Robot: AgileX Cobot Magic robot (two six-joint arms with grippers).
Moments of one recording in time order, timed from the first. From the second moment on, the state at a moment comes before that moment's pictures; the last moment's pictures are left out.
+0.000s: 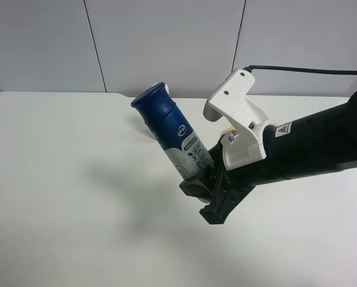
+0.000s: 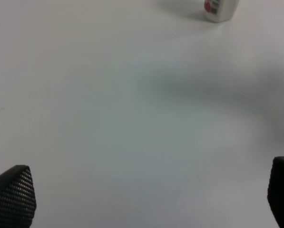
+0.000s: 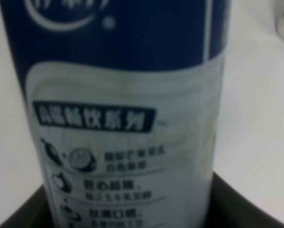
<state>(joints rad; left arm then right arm) -0.28 -0.01 -0.51 0.00 1.06 0.04 0.76 1.30 -0.61 0.80 0.22 -0.99</state>
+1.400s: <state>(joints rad) 0.00 -0.01 -0.51 0.00 1.06 0.04 0.76 1.30 -0.85 0.02 0.55 -0.07</state>
